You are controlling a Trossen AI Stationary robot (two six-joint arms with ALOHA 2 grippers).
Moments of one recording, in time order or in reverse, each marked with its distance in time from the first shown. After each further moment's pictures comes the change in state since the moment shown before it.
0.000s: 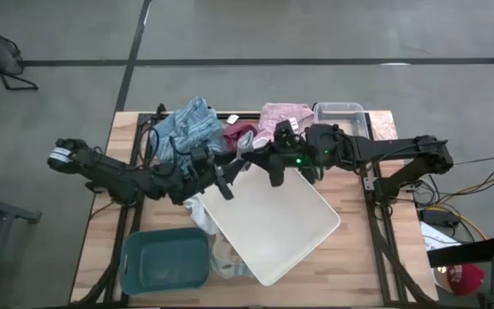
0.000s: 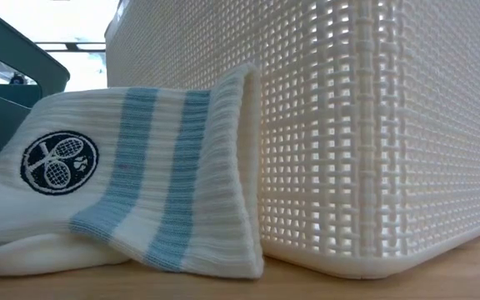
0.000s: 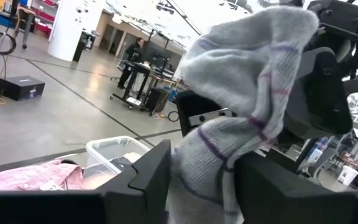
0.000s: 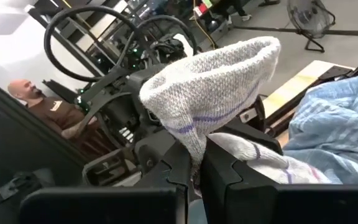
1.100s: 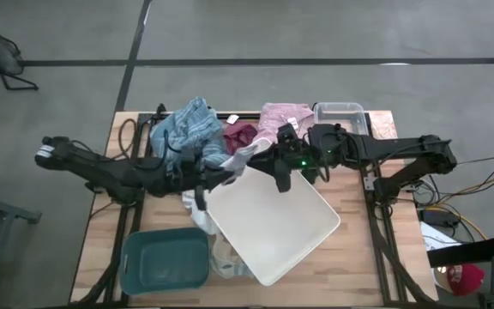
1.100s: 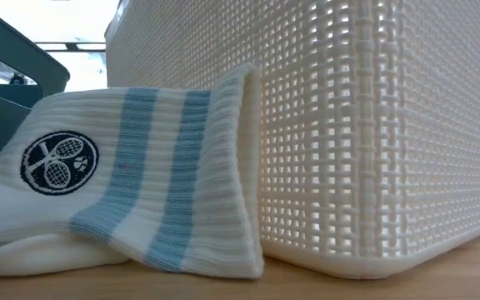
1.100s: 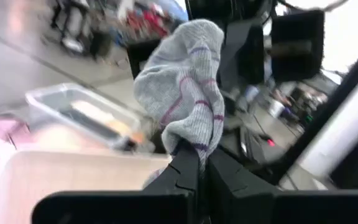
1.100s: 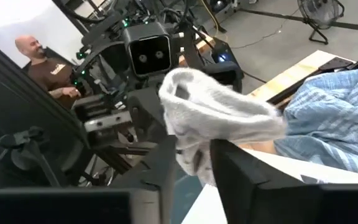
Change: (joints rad) left arm -0.029 -0.224 0.004 -0.433 0.320 -0.160; right arm 0.001 -0.034 -0.001 -0.104 -0.064 -0.084
